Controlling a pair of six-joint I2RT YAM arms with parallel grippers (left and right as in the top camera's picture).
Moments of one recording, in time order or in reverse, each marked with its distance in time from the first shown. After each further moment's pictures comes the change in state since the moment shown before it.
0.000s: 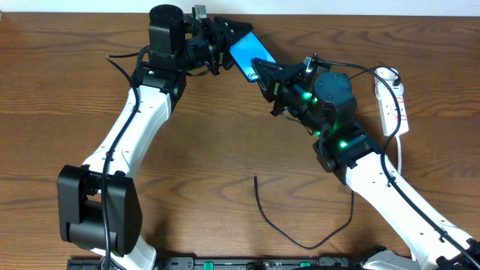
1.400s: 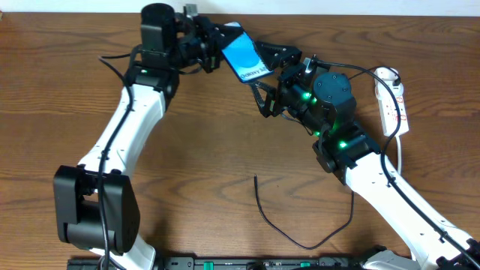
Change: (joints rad) left arm 0.058 0.000 0.002 -0.004 -0.002 -0.010; right arm 0.004 0.000 0.001 -0.008 0.004 0.011
